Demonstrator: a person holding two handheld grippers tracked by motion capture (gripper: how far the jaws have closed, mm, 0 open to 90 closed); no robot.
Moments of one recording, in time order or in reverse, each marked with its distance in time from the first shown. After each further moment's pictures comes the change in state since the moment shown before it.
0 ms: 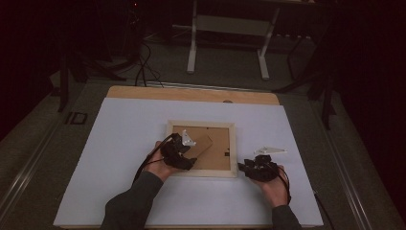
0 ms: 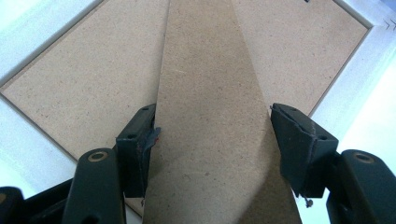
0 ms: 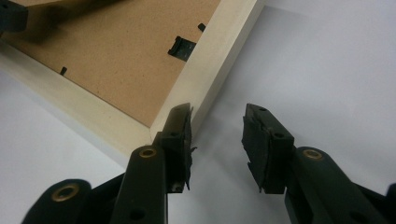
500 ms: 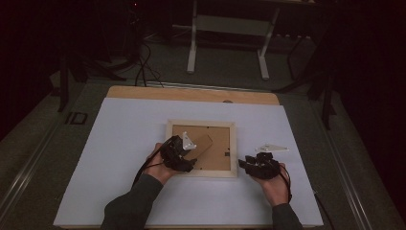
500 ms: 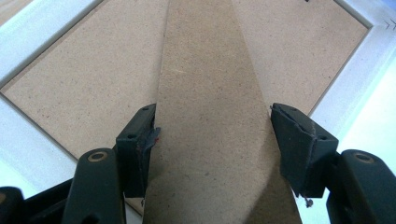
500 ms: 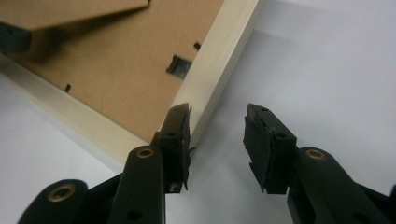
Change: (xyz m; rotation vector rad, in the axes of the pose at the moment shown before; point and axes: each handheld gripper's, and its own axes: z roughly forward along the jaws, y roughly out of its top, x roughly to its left) left arm -0.008 -0.002 -0.005 -0.018 0.040 0.027; right arm 0.001 0.009 -0.008 -0.034 -0.012 -0.002
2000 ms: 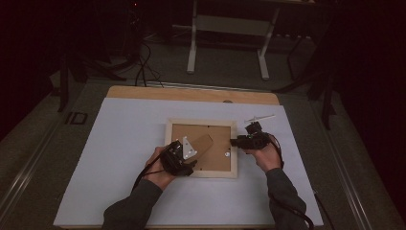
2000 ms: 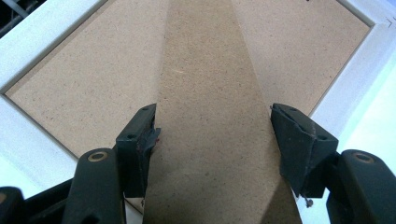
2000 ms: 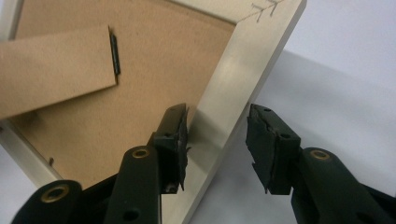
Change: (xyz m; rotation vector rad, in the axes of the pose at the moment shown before) left arm -0.015 -0.007 -0.006 -0.066 0.080 0.052; right arm -0.024 0.080 0.043 0.126 0.087 0.009
